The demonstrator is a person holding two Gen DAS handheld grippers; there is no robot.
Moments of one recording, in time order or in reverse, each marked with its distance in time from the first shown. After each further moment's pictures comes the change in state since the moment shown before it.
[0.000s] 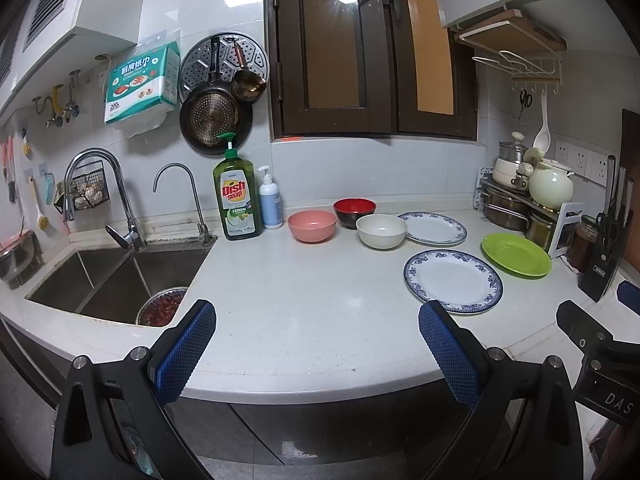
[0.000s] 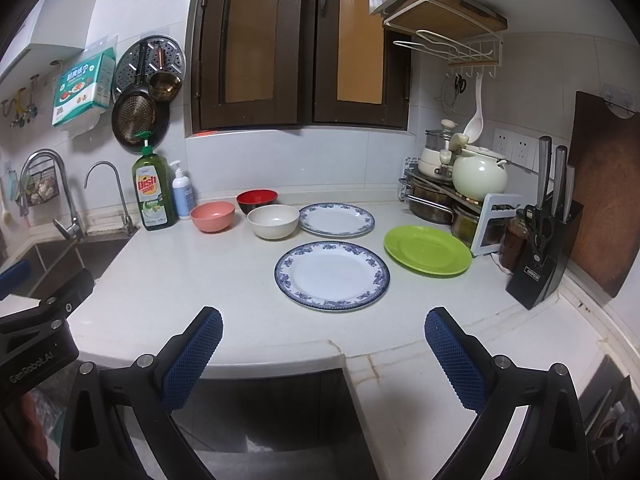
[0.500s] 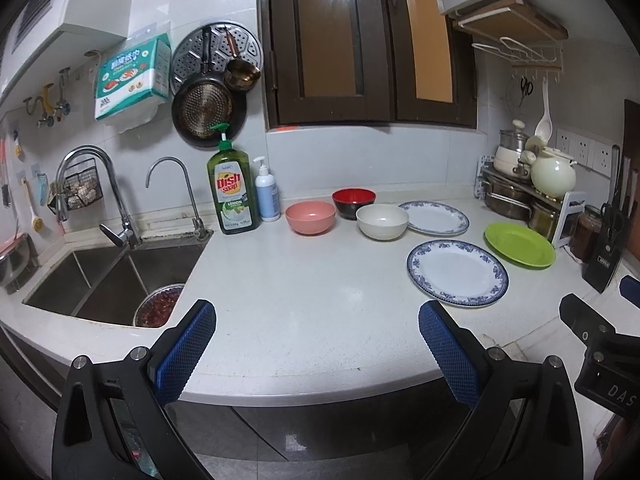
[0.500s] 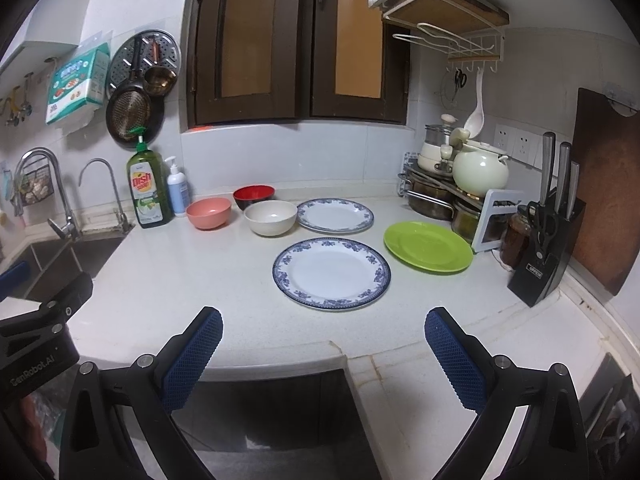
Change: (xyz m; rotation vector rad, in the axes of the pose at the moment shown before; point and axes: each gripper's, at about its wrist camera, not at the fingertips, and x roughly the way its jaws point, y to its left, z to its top) left arm 0.026 0.004 0.004 0.027 0.046 -0.017; right arm 0.017 0.006 0.002 0.007 0.029 -0.024
